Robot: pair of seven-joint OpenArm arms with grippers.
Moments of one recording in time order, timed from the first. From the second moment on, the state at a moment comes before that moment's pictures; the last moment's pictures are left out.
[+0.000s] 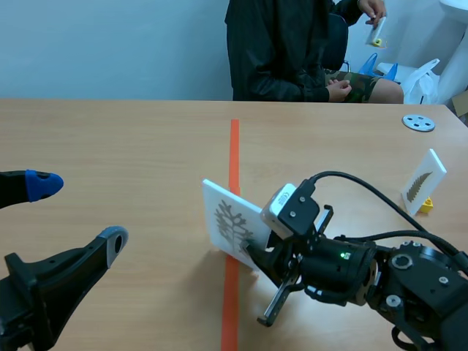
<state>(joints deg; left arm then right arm) 47.8 -32.5 -8.6 119.8 -21.3 -26.8 -6.7 -6.1 18.3 -20.5 75.3 -9.4 32.3 15.9</state>
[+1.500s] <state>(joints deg) 45.8 -32.5 -8.6 119.8 -21.3 -26.8 -5.6 -5.7 18.7 15.2 66.5 8.9 29.6 4.9</state>
